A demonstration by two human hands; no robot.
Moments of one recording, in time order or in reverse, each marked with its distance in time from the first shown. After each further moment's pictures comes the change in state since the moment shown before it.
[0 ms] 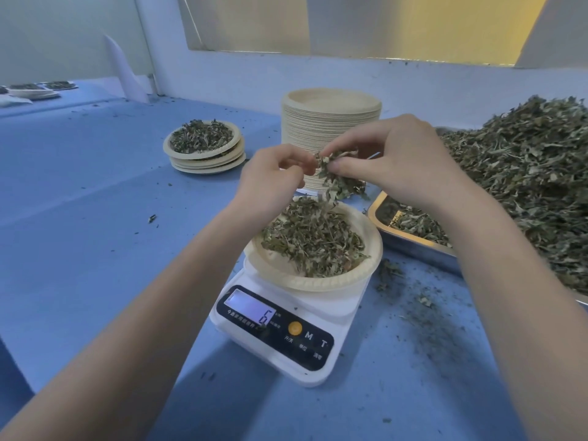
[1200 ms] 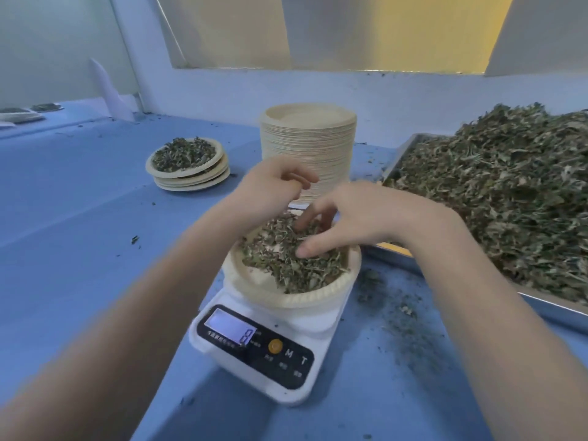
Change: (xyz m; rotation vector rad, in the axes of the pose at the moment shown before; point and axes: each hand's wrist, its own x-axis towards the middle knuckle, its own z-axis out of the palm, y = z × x) left_hand 0.017 0.019 0.014 0.146 -0.264 -0.048; right_hand 0.001 0.015 0.009 -0.339 -0.562 0.085
